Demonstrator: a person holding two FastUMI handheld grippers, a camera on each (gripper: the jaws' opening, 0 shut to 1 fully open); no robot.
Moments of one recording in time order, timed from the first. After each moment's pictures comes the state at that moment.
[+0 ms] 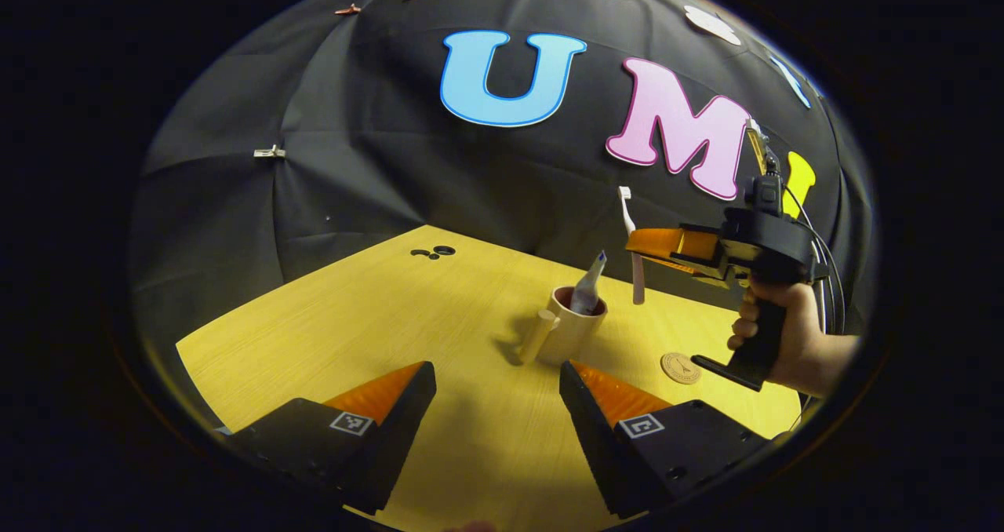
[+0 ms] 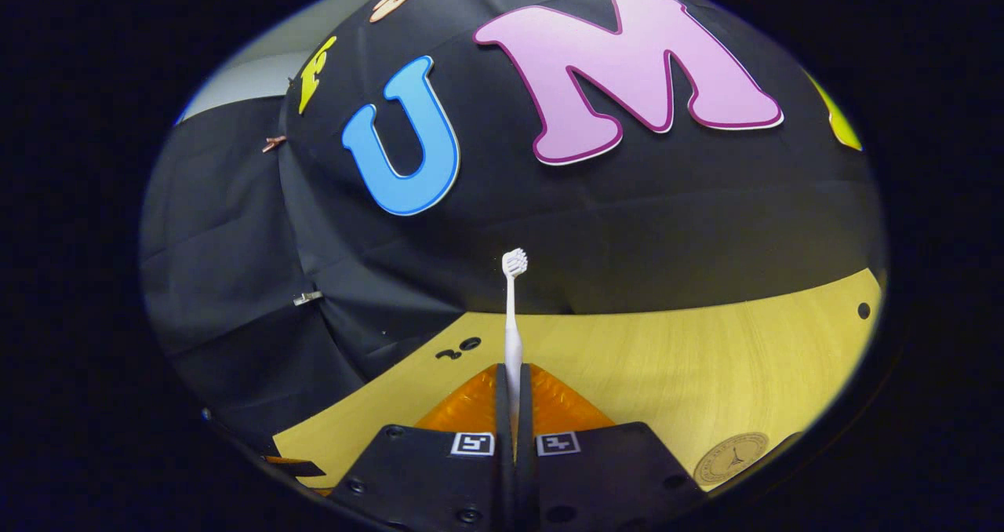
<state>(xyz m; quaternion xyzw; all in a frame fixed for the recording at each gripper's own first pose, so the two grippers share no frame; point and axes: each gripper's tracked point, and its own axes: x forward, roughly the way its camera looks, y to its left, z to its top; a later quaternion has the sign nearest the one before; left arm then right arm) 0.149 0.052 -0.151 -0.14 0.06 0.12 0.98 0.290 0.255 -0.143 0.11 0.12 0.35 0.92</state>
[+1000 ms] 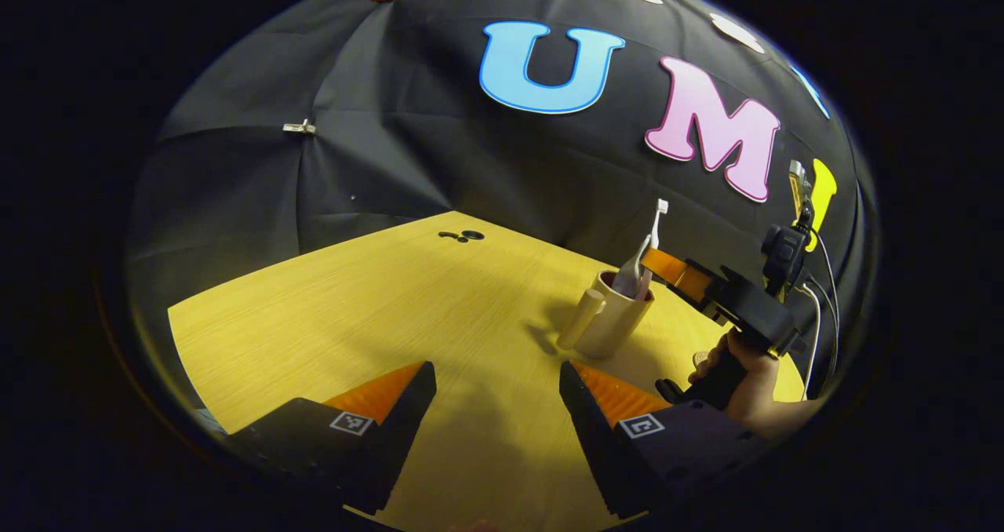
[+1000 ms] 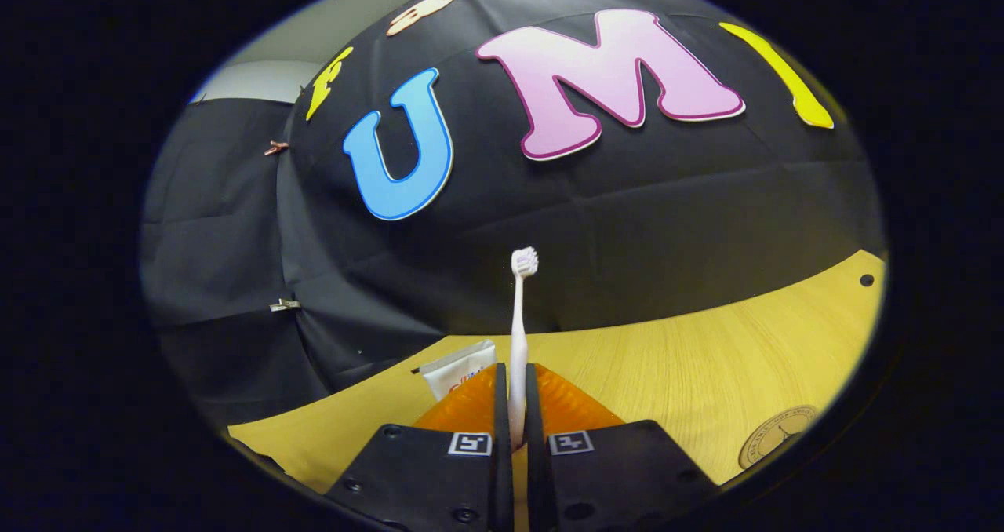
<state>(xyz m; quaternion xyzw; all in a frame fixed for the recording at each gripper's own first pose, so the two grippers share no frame) 0.159 0.067 -0.190 -0.16 0.06 0.14 0.98 0.293 0.254 -0.200 0.11 0.03 0.31 0.94</state>
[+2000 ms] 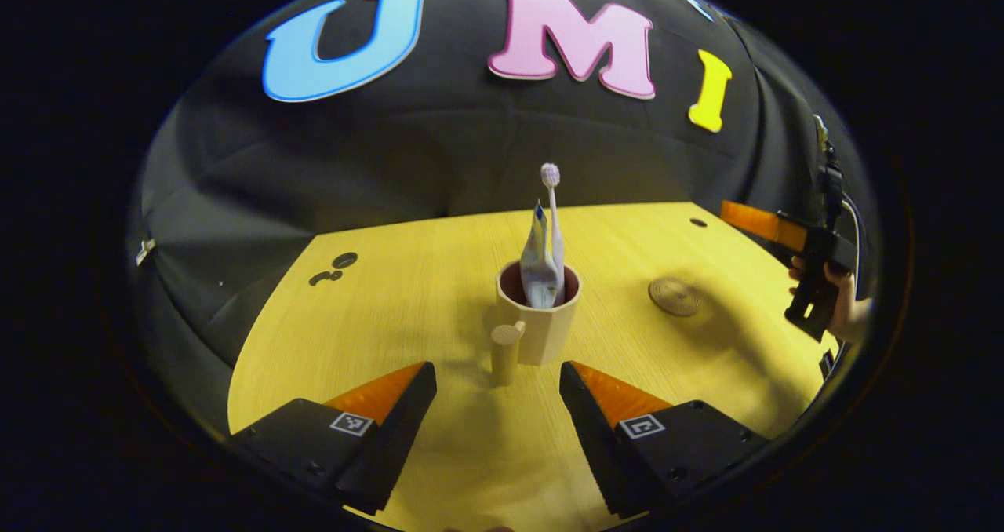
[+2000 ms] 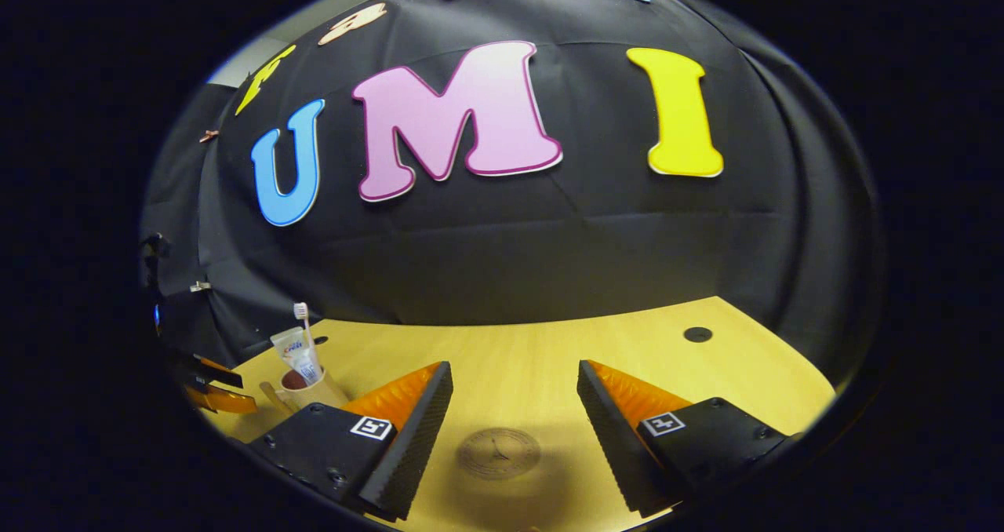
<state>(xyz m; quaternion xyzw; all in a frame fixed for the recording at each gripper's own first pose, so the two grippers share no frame) 0.254 0.032 -0.155 0.07 0.21 -0.08 0.97 0.293 -0.025 -0.168 0.05 0.07 0.12 0.99</state>
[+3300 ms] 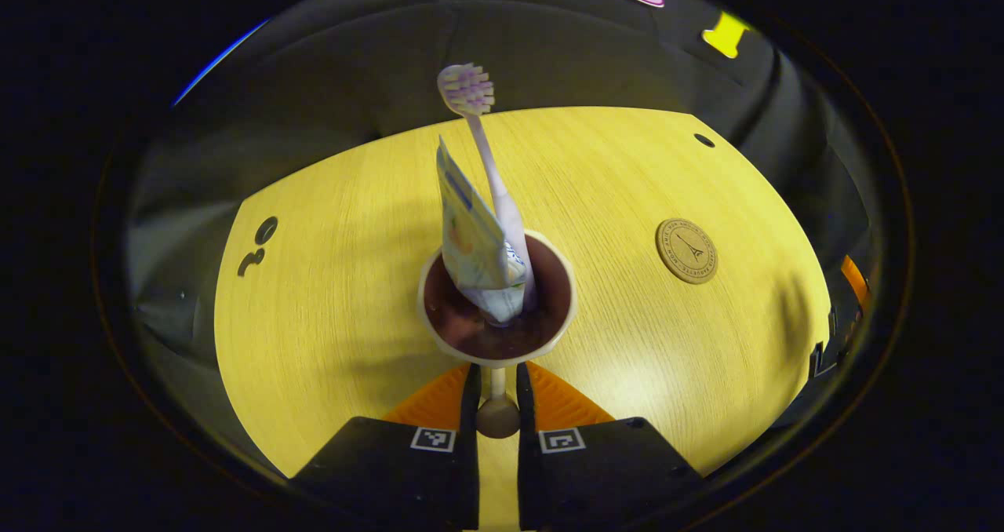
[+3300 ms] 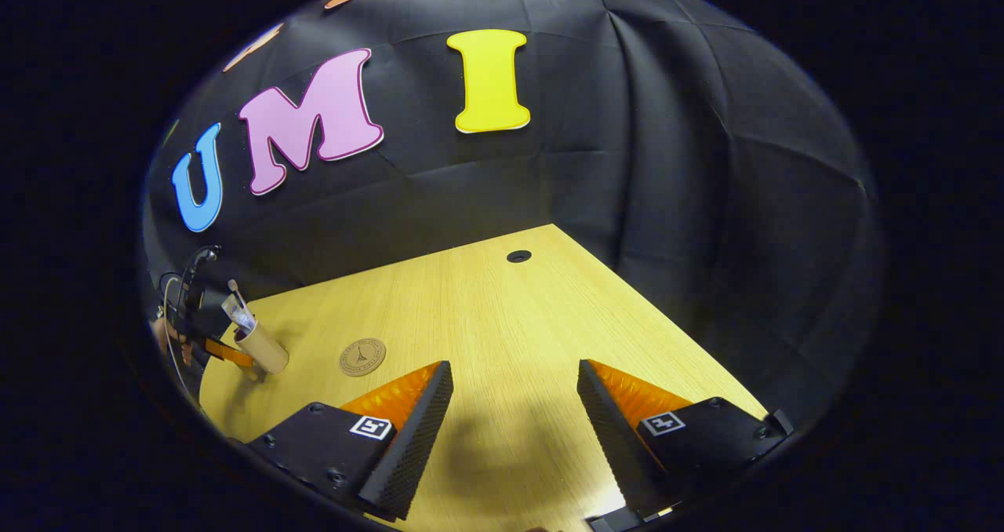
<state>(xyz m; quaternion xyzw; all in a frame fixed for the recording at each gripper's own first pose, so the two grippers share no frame) 0.313 -0.010 -0.190 0.09 0.40 -0.08 0.91 0.150 -0.224 -0.193 0.09 0.19 -0.05 0.98</state>
